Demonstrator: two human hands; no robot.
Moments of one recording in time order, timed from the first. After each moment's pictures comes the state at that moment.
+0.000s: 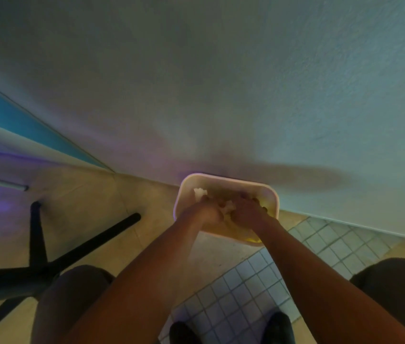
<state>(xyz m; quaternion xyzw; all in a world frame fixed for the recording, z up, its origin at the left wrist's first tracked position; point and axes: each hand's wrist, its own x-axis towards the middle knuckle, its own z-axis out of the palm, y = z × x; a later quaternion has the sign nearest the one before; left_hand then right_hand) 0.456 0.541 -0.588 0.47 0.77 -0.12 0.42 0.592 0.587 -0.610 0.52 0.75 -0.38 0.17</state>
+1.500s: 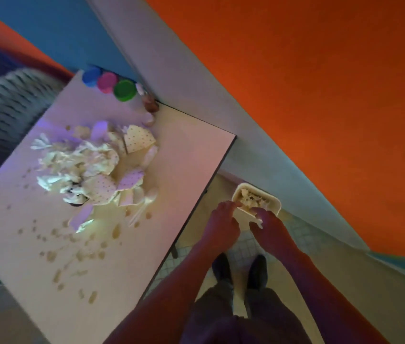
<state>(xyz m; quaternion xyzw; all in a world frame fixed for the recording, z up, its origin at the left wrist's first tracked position) 0.498 0.353 0.006 0.38 0.83 0.19 0.37 0.634 0.441 -0.036 0.45 0.76 -0.47 0.06</state>
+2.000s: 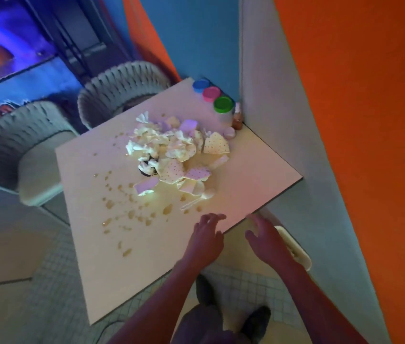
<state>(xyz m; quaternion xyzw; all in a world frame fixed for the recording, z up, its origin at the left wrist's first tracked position) 0.463 0.225 0.060 0.22 0.91 0.27 0.22 0.540 0.393 0.034 0.28 0.84 -0.47 0.08</state>
